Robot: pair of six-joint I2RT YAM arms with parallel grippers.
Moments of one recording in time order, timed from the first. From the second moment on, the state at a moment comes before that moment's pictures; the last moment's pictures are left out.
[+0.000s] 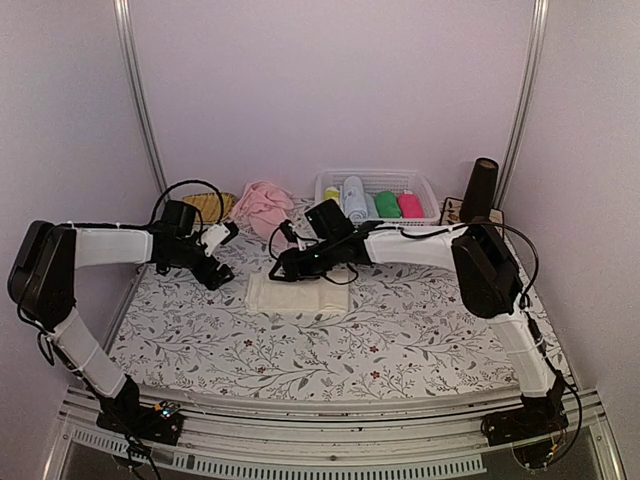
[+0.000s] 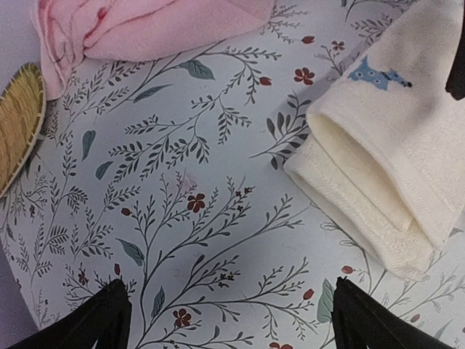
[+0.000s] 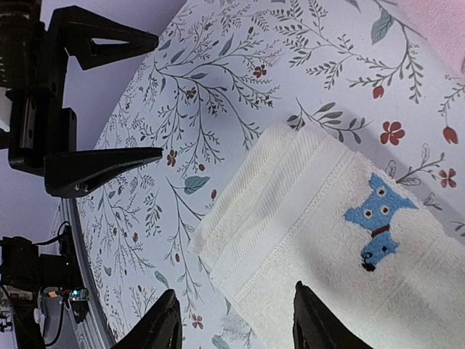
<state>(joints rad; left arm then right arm) -0.25 1.64 0.94 -0.19 0.13 0.54 0.85 2.44 1.99 -0.25 -0.47 0.47</state>
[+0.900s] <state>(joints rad) -0.37 1.88 1.16 -0.28 0.26 0.34 0.73 1.78 1.16 -0.11 -0.21 0.39</state>
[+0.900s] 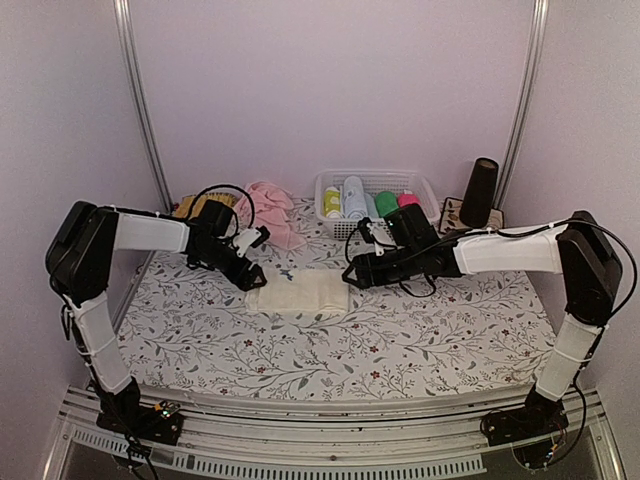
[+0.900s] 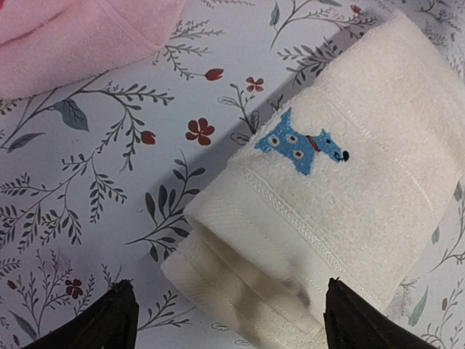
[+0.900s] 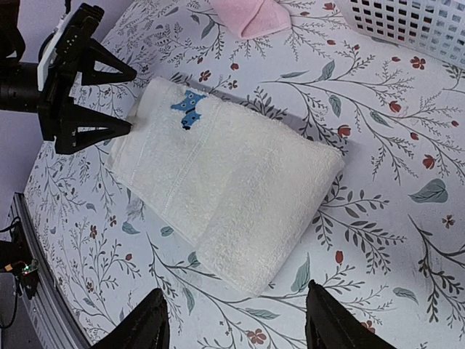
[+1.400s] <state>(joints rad) -0.37 1.90 1.18 -0.31 0.38 0.33 0.73 1.78 1.15 -0.07 -0.21 0.39</state>
